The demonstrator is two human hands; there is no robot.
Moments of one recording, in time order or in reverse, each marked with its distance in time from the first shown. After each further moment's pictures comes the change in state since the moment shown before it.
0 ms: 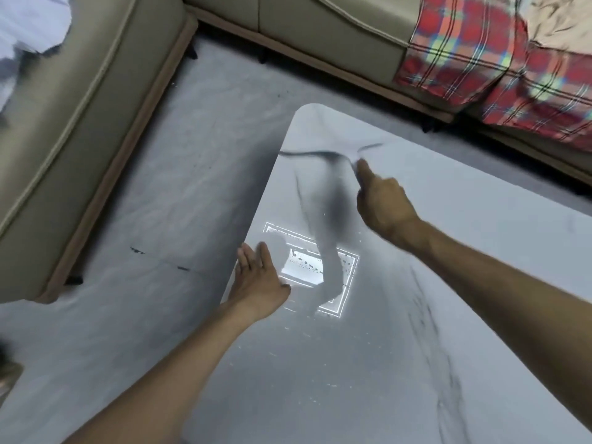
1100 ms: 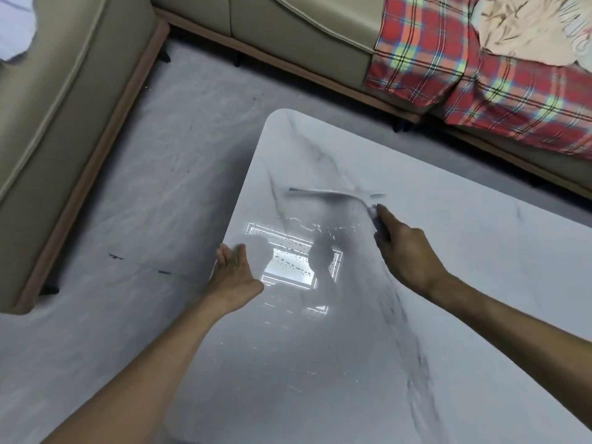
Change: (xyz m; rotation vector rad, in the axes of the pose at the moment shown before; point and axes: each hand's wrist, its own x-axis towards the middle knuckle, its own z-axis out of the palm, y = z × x) left_hand -0.005 -0.002 -0.012 -0.073 -0.039 0.004; right_hand -0.103 0.055 -0.027 0.190 -0.023 0.064
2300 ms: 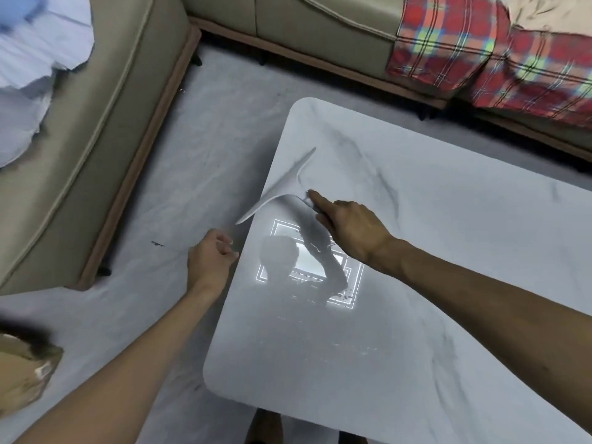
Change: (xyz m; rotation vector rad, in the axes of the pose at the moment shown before) left_hand -0.041 -0.063 -0.021 -0.415 0.582 -0.071; right_hand 0.012 -0.064 0.061 -0.145 -0.066 -0.417
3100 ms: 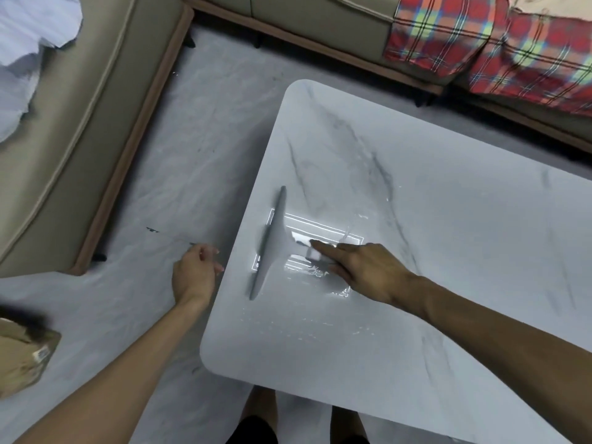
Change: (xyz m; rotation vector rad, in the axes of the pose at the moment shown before) left_hand -0.031 -0.039 0.001 -0.050 0.034 -0.185; right_hand -0.090 0.017 0.032 -0.062 -0.126 -0.200
